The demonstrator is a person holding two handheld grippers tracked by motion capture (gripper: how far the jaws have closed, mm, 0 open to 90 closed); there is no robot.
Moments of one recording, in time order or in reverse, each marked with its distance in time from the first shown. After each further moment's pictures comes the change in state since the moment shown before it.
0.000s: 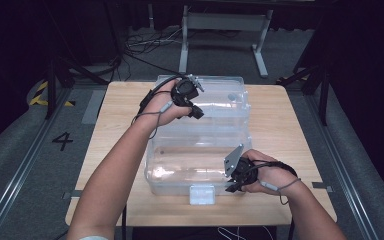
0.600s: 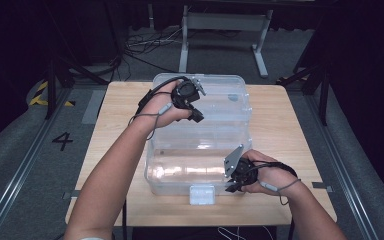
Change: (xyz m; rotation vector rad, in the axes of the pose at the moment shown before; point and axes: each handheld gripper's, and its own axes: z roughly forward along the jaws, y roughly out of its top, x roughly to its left) left arm -0.018 0.002 -0.011 0.041 -0.016 0.068; right arm 0.001 0.000 0.000 0.002 -0.012 -0.008
